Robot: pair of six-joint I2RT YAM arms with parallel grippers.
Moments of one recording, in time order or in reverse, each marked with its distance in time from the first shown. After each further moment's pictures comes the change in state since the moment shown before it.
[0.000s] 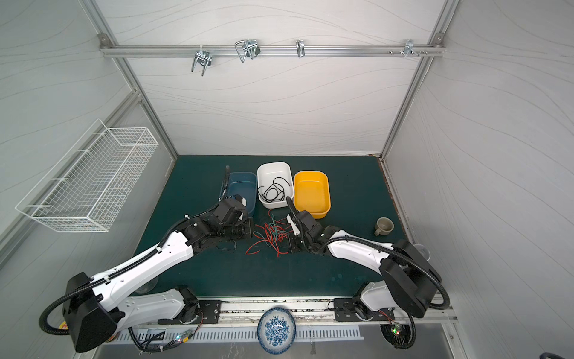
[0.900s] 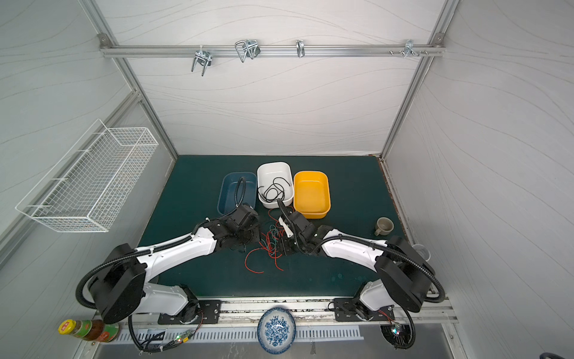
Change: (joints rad) left arm -0.010 0.206 -0.130 0.235 -0.028 -0.039; right arm 0.100 0.071 0.063 -0.005 -0.028 0.002
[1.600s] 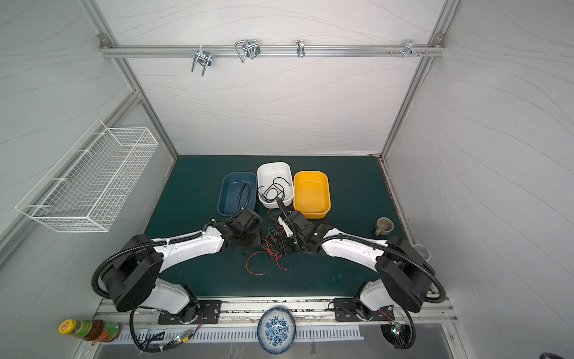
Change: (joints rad) left arm 0.000 0.130 -0.026 0.055 -0.004 -0.004; right arm -0.001 0.000 0.017 -0.023 -0.010 -0.004
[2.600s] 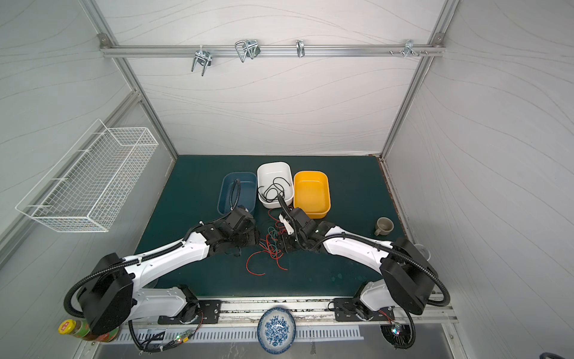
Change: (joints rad) left arm 0.000 -0.182 -0.023 -0.078 -0.009 -0.003; right arm -0.014 -0.024 0.037 -0.073 0.003 -0.024
